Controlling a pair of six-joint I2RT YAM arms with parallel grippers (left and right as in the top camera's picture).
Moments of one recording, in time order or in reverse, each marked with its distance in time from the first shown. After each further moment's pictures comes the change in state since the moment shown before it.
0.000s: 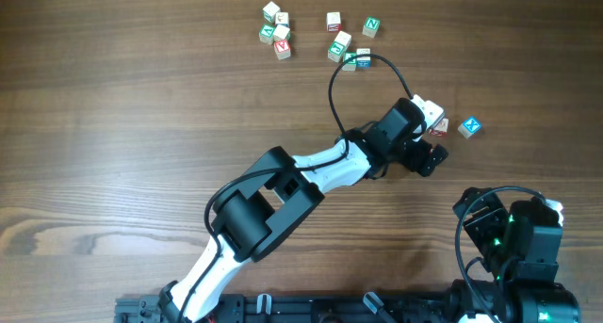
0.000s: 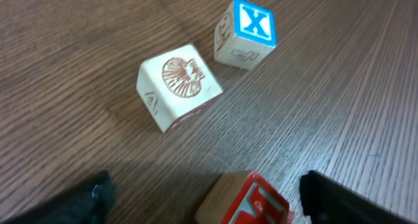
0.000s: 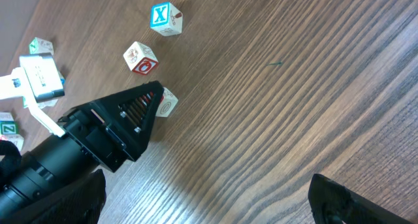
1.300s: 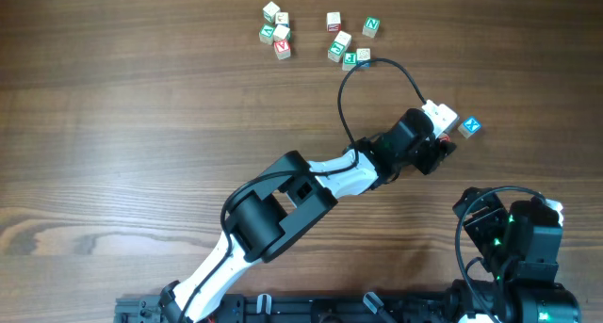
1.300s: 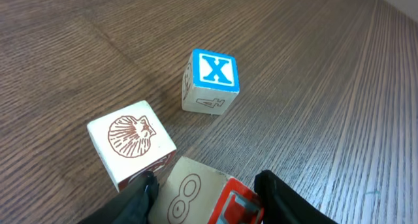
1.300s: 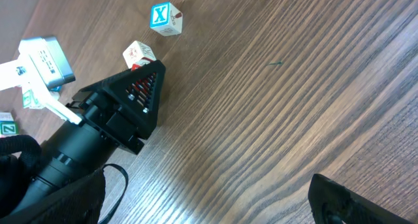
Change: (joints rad) left arm -0.046 0.057 0.000 0.235 -0.065 0.030; right arm 0.000 0.000 0.000 0.000 0.000 0.000
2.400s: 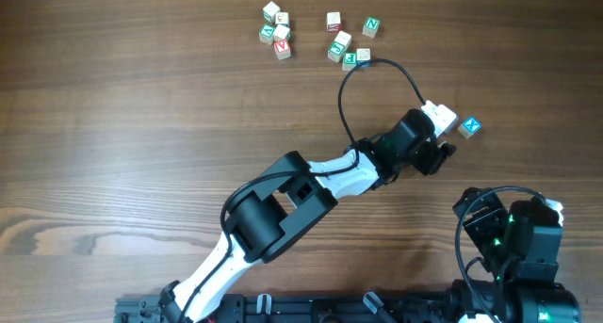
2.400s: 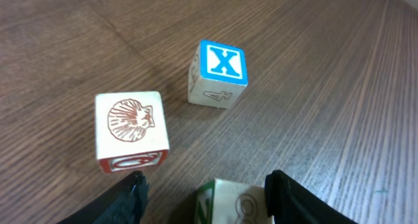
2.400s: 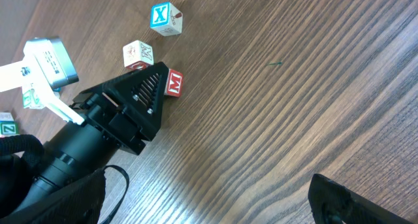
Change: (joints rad) left arm -0.002 -0.001 0.005 -0.032 -0.020 -0.010; right arm 0.000 0.000 0.000 0.000 0.000 0.000
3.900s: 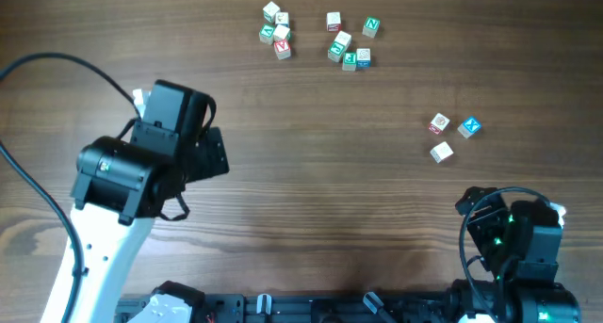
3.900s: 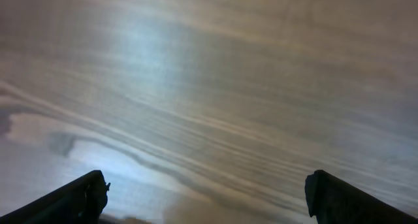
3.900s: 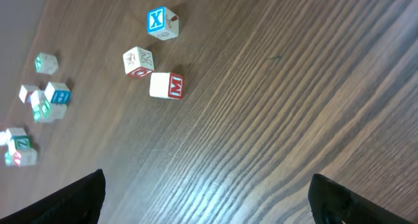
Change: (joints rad) left arm 0.617 -1.134 -0.072 -1.724 -0.484 -0.273; right arm 0.000 0.000 -0.001 0.001 0.000 0.103
